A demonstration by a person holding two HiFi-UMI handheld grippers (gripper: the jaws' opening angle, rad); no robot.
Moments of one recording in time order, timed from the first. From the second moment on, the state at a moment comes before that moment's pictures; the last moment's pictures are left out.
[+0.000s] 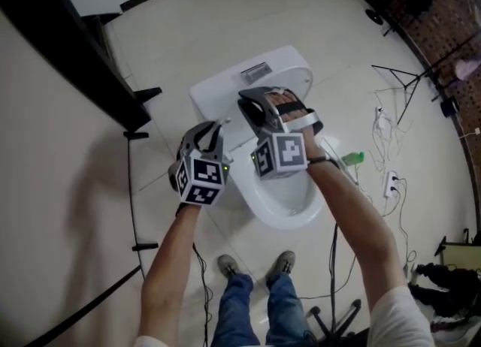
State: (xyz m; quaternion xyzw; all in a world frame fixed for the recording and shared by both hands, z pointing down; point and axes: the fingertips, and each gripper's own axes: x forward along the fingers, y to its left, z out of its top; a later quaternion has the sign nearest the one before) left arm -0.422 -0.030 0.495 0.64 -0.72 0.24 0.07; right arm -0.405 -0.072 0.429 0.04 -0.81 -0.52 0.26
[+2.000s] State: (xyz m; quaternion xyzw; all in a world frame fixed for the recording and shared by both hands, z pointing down) left arm -0.127 0.145 0.199 0.77 -0.64 0.05 0.02; right arm -0.009 0.075 0.209 0.10 -0.99 -0.06 0.09
